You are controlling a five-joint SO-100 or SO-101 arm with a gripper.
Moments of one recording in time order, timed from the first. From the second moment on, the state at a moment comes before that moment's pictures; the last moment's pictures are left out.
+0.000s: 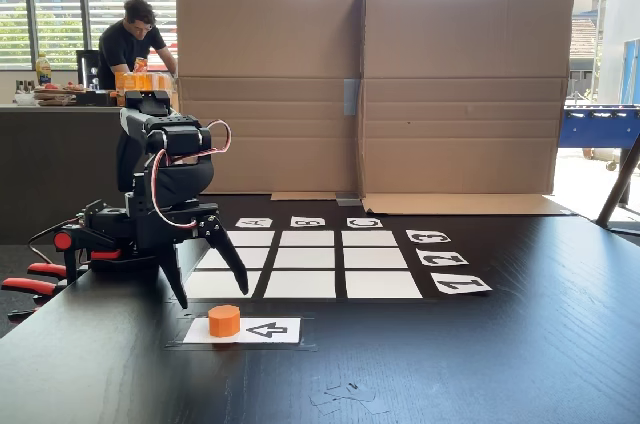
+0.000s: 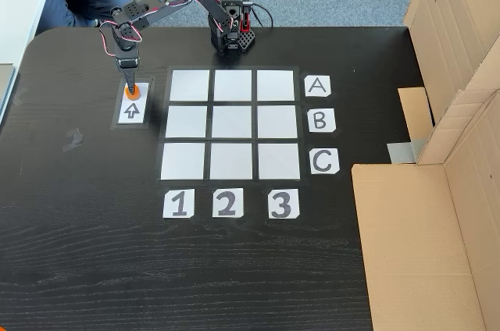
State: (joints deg) arm 56.2 58.4 65.8 80.8 13.4
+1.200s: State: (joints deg) arm 55.4 49.3 58.1 81.5 14.2
